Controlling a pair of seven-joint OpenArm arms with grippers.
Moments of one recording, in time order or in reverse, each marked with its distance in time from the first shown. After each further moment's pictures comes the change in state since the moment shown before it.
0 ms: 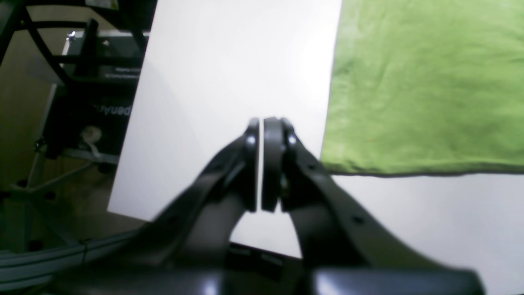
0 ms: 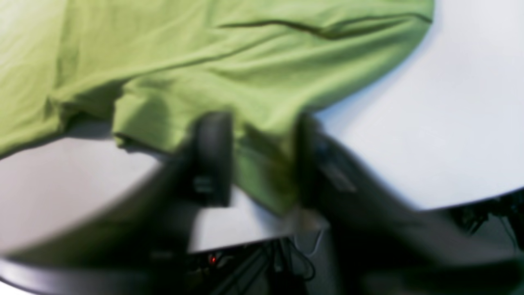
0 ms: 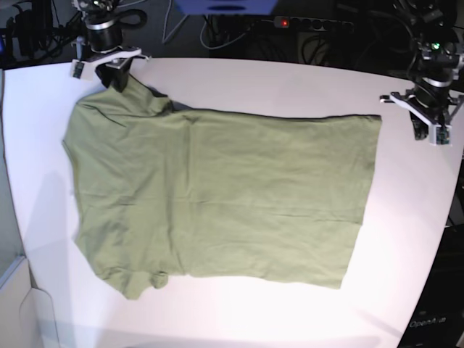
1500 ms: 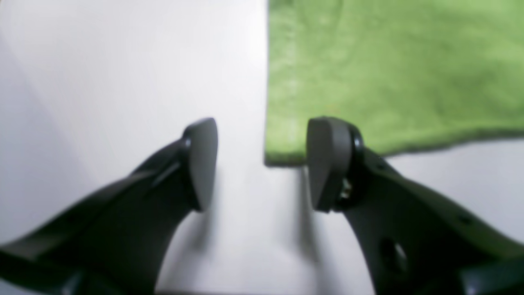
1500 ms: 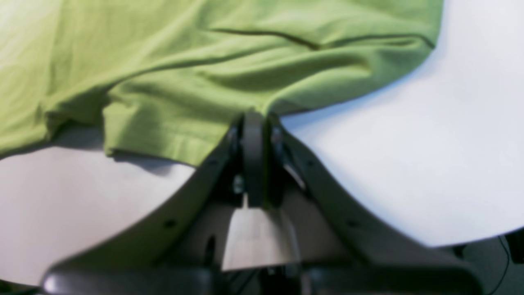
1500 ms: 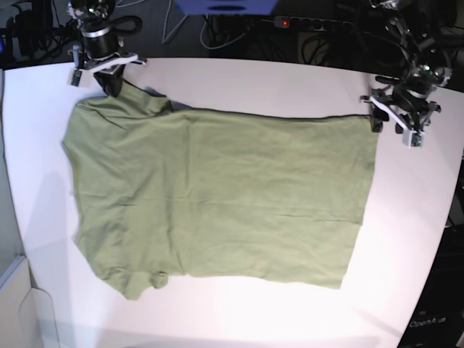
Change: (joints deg) left arm -9.5 0.0 -0.1 -22.2 0.0 -12.2 -0.6; right arm 2.0 2.6 -0.2 -1.3 0.1 0.2 -0.7
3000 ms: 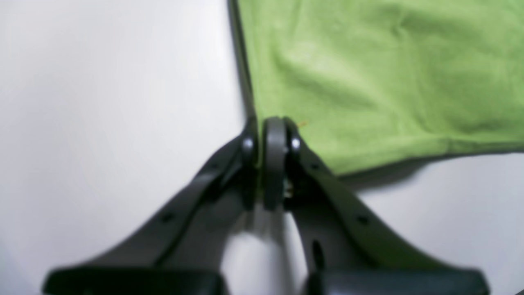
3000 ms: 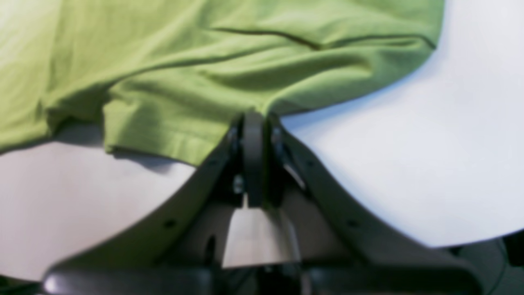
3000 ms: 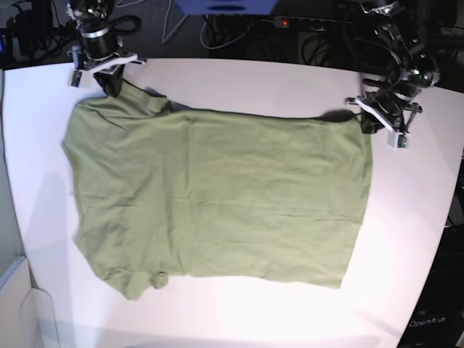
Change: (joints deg) left arm -1.5 1.4 2.7 -5.5 -2.9 -0.9 0.4; right arm 0.0 1.2 -0.3 0.2 0.0 0.0 -0.5
